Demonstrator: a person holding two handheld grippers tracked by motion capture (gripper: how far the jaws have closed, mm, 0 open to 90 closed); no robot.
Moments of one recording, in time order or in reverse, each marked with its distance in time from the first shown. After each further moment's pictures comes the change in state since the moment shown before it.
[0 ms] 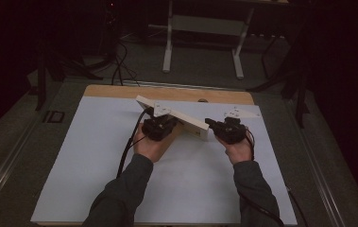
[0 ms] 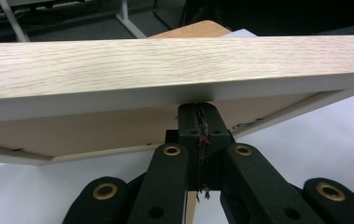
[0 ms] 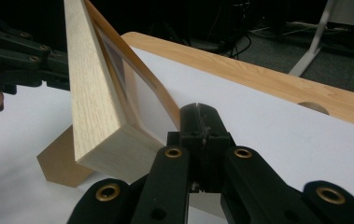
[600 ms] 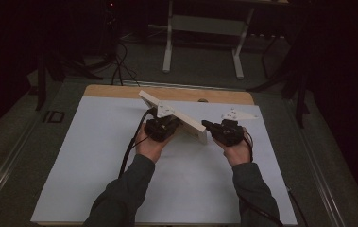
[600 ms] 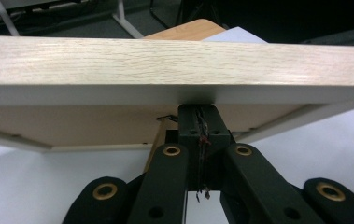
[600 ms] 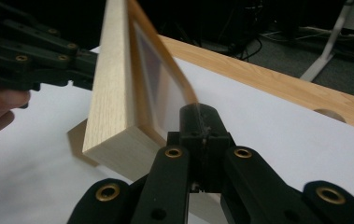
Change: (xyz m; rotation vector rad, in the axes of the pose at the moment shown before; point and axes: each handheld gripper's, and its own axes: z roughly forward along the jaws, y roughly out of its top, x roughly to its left) left arm -0.006 0.004 -0.002 0.005 -0.002 0.019; right arm 0.013 0.001 -0.001 -0.001 0.041 -0.035
